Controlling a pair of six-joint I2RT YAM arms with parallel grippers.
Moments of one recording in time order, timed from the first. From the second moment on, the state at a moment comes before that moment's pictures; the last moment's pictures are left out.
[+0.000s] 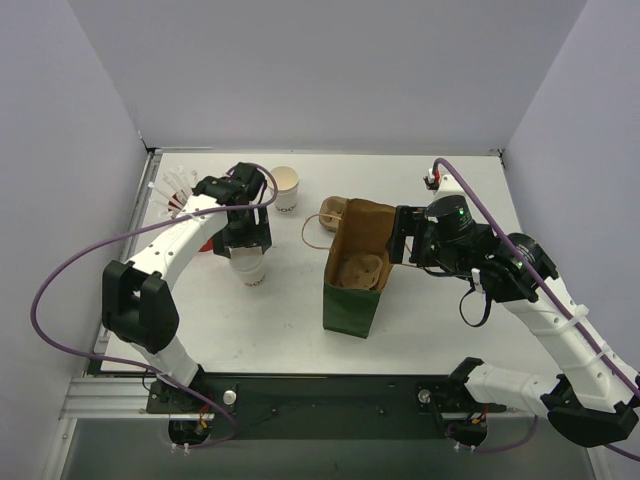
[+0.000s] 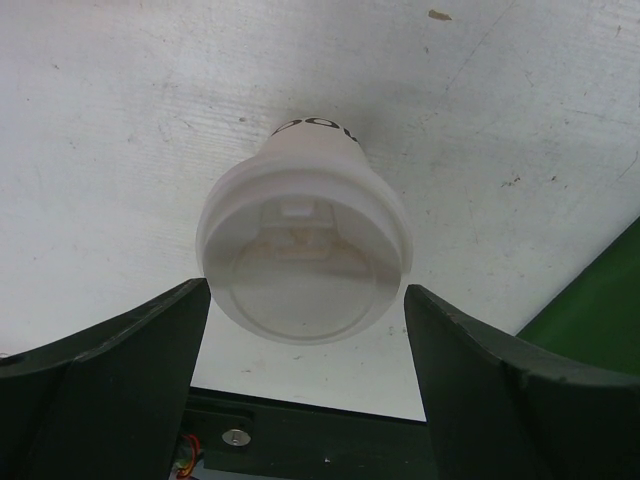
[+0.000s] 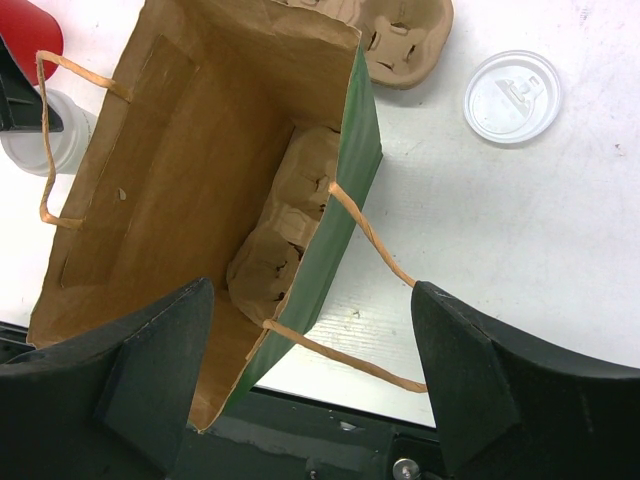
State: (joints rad) left arm -0.41 1.67 1.50 -1.13 -0.20 -0.57; right arm 0.73 1.08 1.43 -1.07 0.33 0.52
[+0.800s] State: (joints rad) left arm -0.41 1.67 1.46 -1.10 -0.21 -0.57; right arm 0.72 1.08 1.42 -1.06 0.33 0.52
